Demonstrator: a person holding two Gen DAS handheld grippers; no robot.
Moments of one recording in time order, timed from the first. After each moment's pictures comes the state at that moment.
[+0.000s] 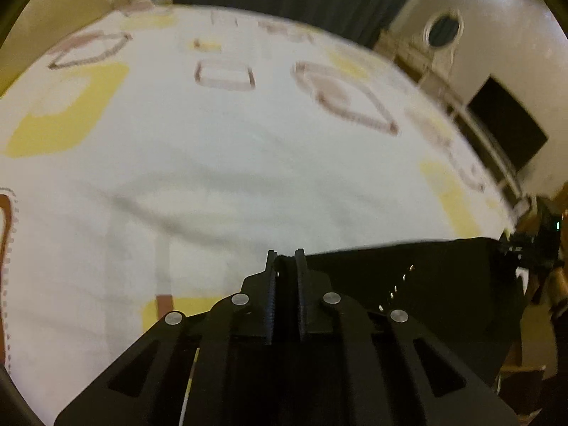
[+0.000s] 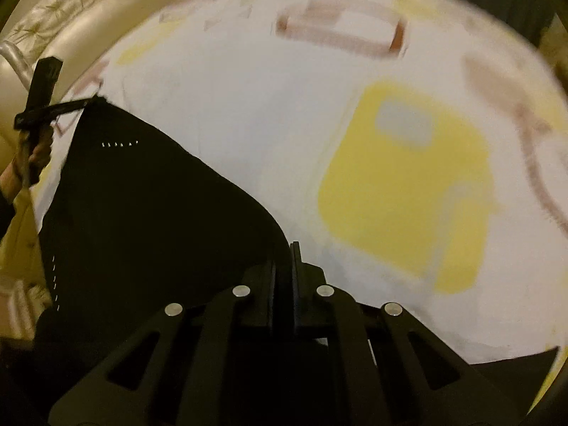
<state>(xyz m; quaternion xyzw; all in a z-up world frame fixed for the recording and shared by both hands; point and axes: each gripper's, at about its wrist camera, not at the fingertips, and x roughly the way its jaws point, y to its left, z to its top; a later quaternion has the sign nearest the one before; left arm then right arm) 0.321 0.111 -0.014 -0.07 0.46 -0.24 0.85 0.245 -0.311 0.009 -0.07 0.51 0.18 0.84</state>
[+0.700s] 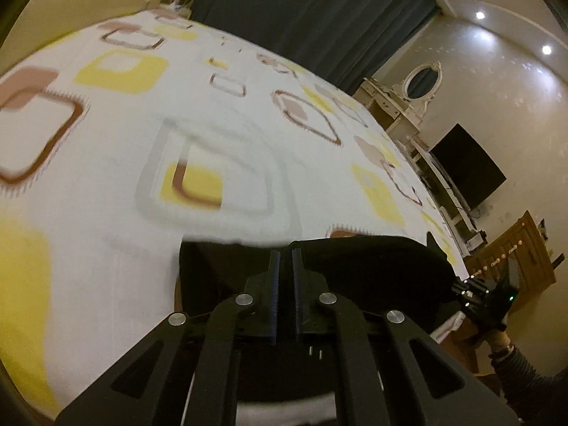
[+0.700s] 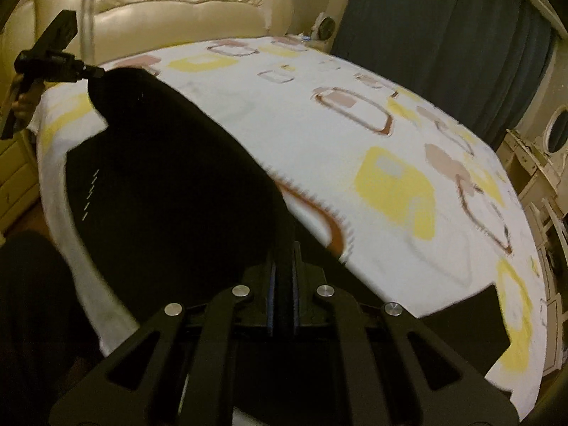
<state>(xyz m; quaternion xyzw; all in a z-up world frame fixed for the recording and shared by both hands) 0.130 0.165 0.012 -0.18 0.42 -0.26 0.85 0.029 -0.264 0.017 -0.19 0.38 0.17 0.89</state>
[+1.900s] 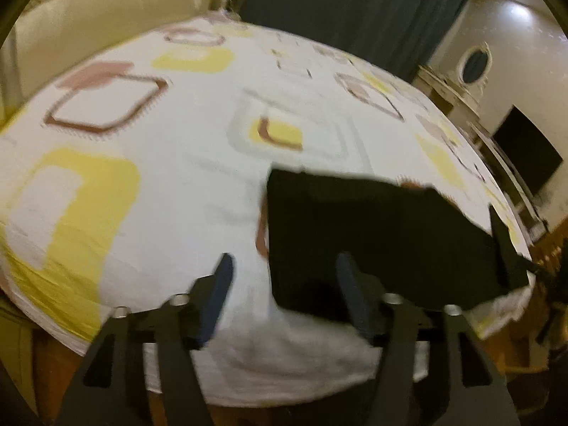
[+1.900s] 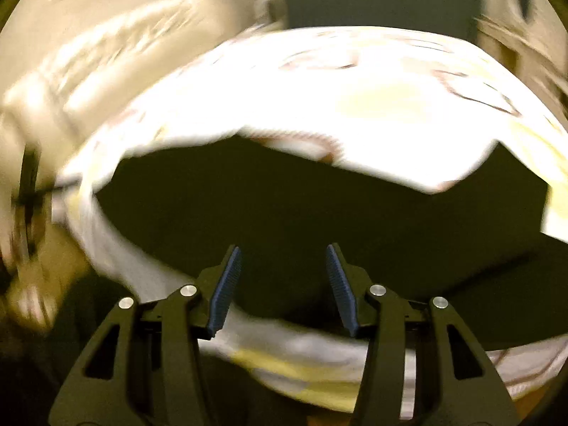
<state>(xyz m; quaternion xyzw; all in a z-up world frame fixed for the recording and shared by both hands) 0.059 0.180 -0.007 -0.11 0.43 -0.11 0.89 0.001 -0.369 0.035 0.10 0.42 0.08 0.90</state>
